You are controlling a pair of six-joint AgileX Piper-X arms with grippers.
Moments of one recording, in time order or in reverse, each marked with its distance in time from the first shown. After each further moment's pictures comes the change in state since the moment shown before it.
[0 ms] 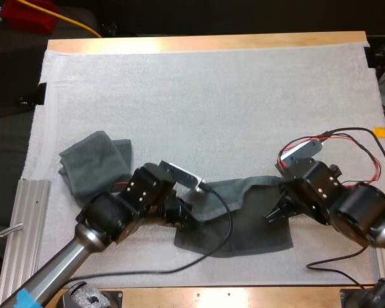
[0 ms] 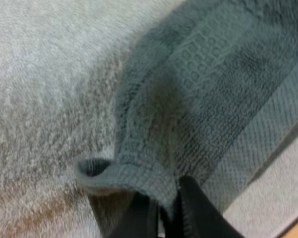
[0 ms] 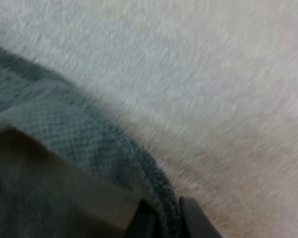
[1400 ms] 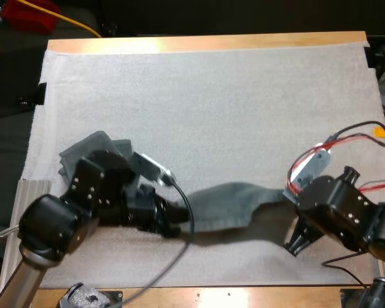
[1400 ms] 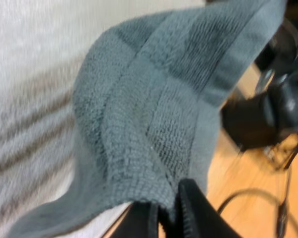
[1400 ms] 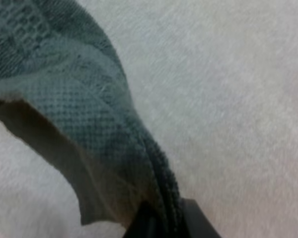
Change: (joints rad) left arm 0.092 -0.159 -0.253 0.284 0.401 0.054; right arm 0.234 -0.097 -0.290 0.397 0.103 -0.097
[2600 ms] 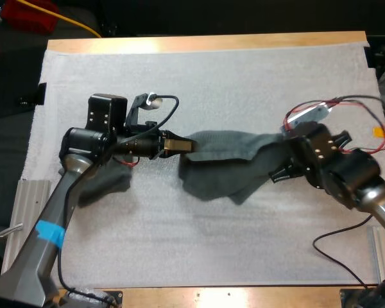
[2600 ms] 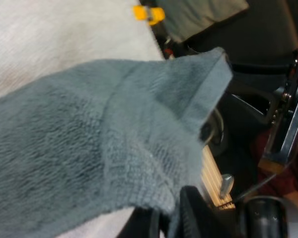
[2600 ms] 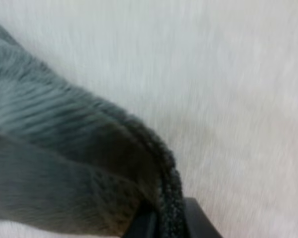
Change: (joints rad) left arm 0.368 0.469 0.027 -0.501 0.478 -0.019; right arm -0.405 0.217 0.193 -0.525 0.056 -0.068
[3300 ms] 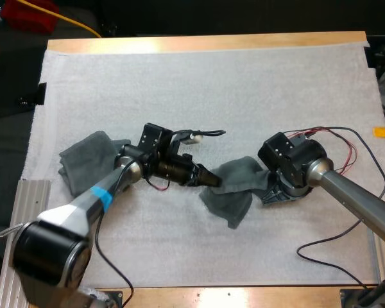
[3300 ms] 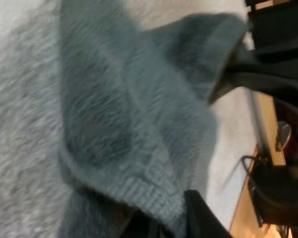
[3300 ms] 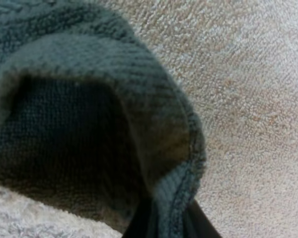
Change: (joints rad) left arm -0.161 0.322 0.187 -0.317 -0.030 0.018; right arm 0.000 0.367 0.042 0.204 -0.100 0.227
